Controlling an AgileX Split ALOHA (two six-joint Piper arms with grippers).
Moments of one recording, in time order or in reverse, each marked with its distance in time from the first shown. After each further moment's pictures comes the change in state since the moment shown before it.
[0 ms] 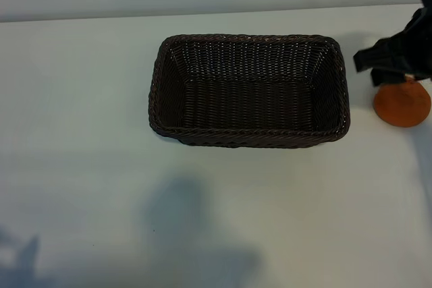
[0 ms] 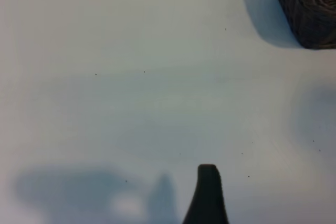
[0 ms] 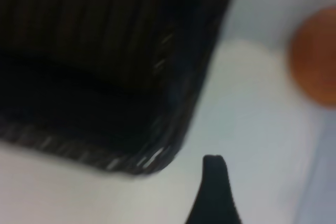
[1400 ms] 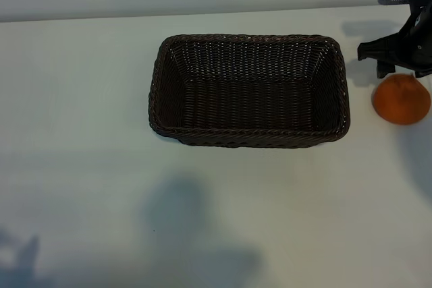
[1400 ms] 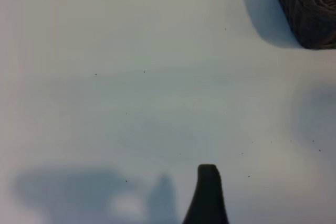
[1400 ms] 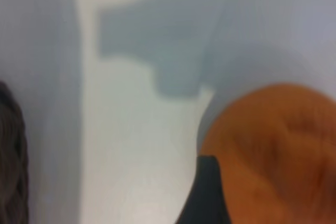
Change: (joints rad) left arm 0.000 0.000 0.000 0.000 0.000 0.000; right arm -0.151 0.410 -0.119 -0.076 -0.229 0.074
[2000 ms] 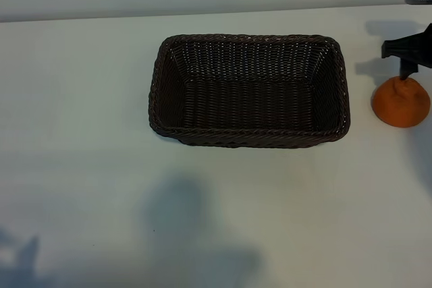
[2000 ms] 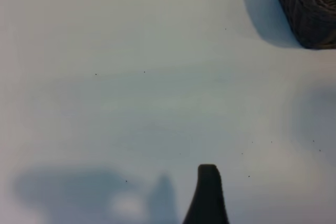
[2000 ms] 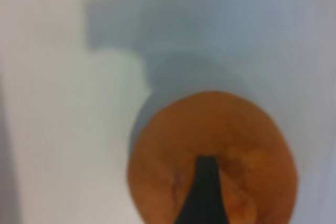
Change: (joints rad) left arm 0.000 0.000 0.000 0.000 0.000 0.000; right arm -0.089 0.002 -0.001 0.062 0.043 -0.055
